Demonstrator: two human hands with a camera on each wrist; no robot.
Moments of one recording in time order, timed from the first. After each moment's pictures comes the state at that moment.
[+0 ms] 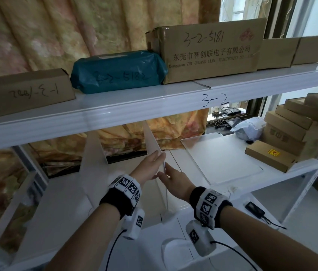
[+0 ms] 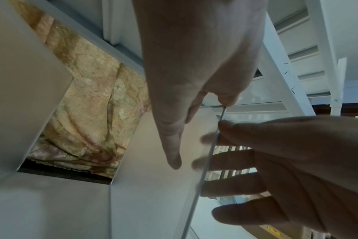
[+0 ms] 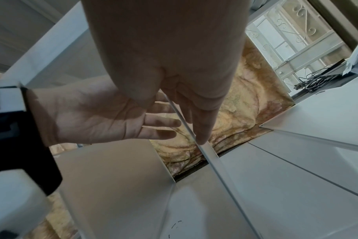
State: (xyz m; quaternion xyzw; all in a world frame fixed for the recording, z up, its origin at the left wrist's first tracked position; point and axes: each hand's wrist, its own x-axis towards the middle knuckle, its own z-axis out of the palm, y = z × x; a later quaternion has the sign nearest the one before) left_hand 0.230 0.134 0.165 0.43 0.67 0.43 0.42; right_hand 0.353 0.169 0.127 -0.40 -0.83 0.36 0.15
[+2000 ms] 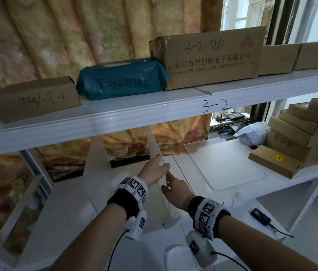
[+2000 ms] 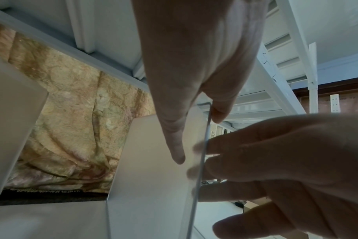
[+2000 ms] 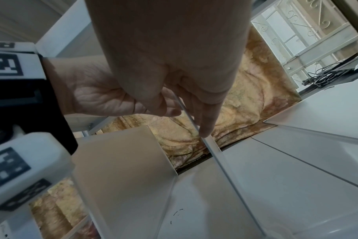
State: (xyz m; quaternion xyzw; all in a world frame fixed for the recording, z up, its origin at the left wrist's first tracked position) left_hand 0.237 0.139 0.173 0.52 0.73 0.33 0.31; right_hand 0.353 0.156 0.123 -0.39 -0.84 0.34 0.15
